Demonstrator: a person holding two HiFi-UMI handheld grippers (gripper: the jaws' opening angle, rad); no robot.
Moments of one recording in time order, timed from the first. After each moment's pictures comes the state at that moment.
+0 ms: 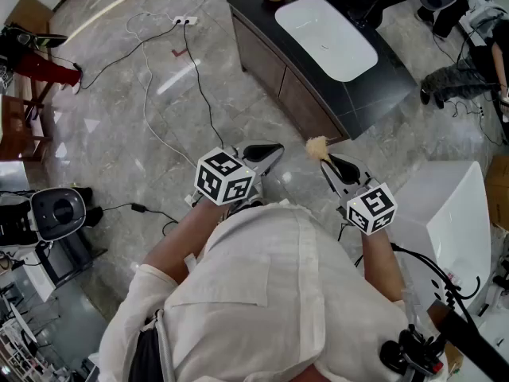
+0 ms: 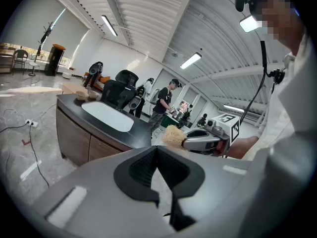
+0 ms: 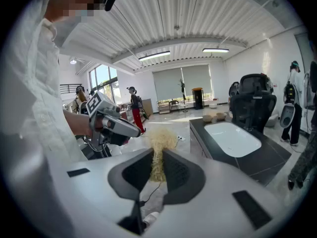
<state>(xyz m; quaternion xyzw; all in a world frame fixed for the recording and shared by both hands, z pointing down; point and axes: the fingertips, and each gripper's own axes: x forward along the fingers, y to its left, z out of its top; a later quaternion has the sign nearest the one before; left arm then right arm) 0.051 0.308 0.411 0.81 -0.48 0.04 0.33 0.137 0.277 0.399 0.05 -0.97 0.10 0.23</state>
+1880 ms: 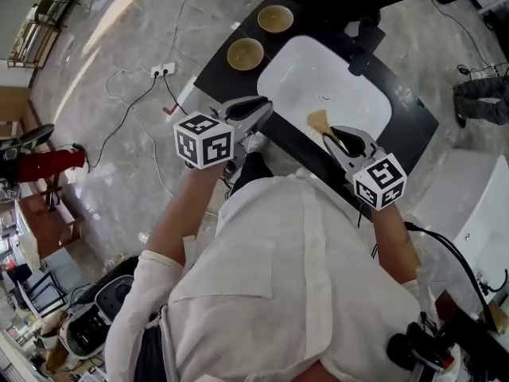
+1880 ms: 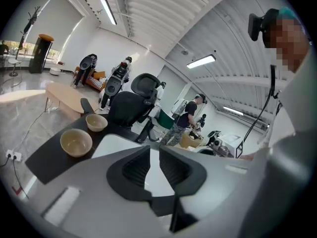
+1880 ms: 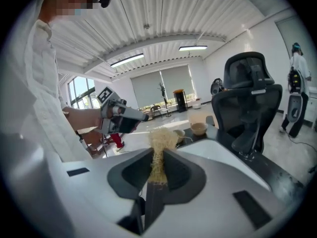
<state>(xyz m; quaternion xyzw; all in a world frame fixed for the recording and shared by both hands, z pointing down) -0.188 -0.103 0.410 0.84 -0.43 0.06 0.34 -0.057 -0.081 0.430 0.14 -0.96 0.16 0.20</state>
